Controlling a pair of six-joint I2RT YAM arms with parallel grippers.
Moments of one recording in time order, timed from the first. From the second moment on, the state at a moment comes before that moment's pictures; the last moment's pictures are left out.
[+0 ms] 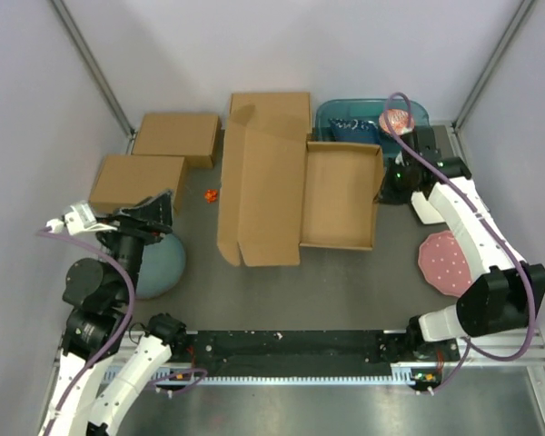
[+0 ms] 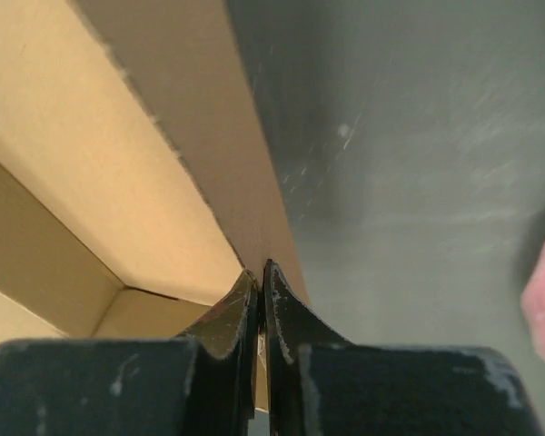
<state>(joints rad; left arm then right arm) -0.40 0.36 0.86 -0.31 -0.32 -0.62 0.22 1.43 1.44 -0.94 -0.01 0.41</state>
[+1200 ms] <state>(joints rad) -0.41 0.36 0.47 -0.20 0.25 -0.75 0.47 0.88 0.50 -0.49 0.16 1.77</state>
